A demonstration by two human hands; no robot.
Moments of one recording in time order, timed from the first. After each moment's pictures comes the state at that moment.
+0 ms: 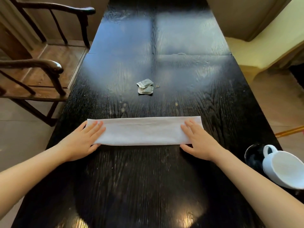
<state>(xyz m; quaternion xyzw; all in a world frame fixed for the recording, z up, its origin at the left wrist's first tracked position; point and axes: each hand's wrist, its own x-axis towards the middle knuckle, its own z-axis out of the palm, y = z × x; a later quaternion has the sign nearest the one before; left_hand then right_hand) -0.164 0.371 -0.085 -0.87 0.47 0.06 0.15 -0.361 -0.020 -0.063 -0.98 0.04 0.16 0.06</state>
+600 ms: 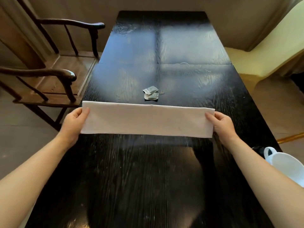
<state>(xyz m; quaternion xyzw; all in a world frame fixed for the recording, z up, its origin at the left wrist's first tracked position) -0.163 0.352 -0.013 -0.81 0.00 0.09 -0.59 -0.348 -0.043 -0.018 -0.72 0.30 -0.16 0.61</state>
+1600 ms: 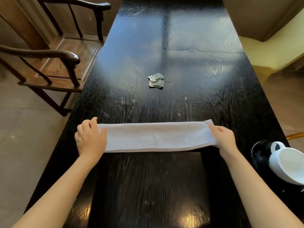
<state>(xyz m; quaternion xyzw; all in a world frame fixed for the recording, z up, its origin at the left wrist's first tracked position) -0.252 0.340 -0.066 -0.99 0.02 -0.03 -0.12 -0.383 -0.019 -0.067 -0.70 0.47 -0.11 0.52</state>
